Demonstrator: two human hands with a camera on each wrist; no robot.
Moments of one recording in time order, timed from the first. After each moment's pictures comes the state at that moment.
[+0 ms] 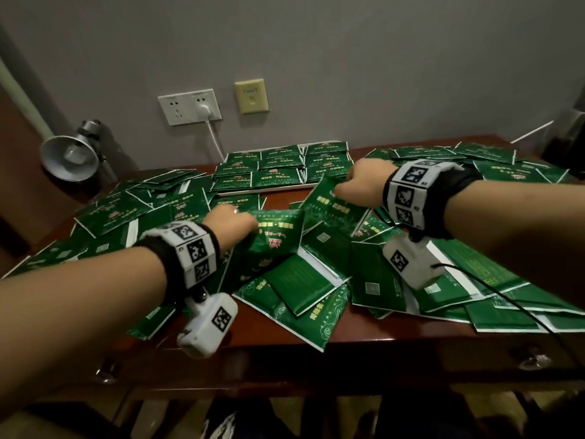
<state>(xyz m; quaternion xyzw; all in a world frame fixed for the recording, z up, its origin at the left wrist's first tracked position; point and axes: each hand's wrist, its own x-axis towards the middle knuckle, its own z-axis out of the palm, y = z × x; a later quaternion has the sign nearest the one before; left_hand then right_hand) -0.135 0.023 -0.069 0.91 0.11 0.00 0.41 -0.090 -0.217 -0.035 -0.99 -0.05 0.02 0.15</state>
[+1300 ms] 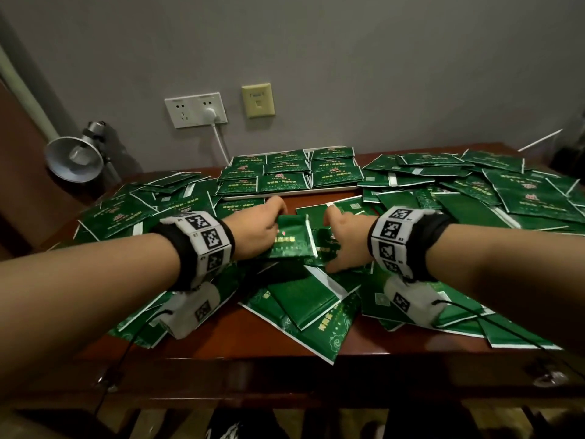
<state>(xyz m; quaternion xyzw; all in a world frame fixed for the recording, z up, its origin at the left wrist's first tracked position) -0.126 0.012 -0.056 0.97 -0.19 -0.04 0.12 -0.115 -0.184 -0.079 -0.98 -0.16 0.13 0.03</state>
